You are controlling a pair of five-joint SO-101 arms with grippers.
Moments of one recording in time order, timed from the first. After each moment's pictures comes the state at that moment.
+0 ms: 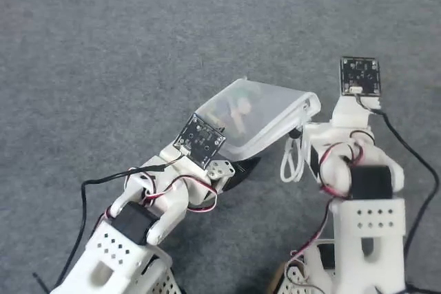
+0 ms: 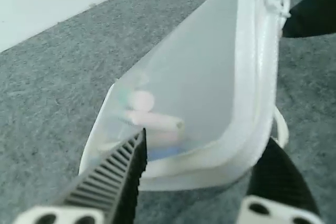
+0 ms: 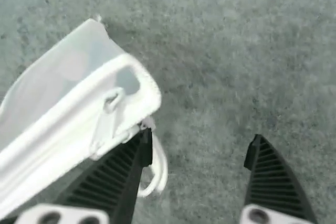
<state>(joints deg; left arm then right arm) 27.7 -71.3 71.9 44.6 -1.3 -5.0 -53.5 39.5 72.4 -5.2</state>
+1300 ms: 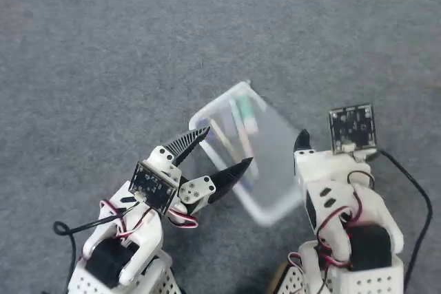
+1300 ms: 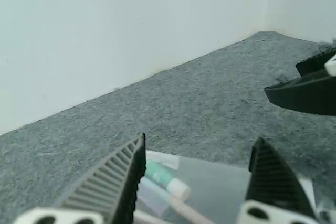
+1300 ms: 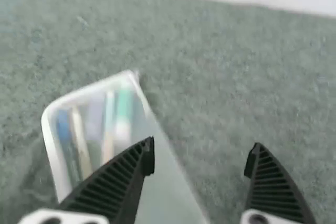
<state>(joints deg) 27.3 -103.2 78.2 50.9 -0.9 -10.5 -80.6 53.3 68.7 1.5</state>
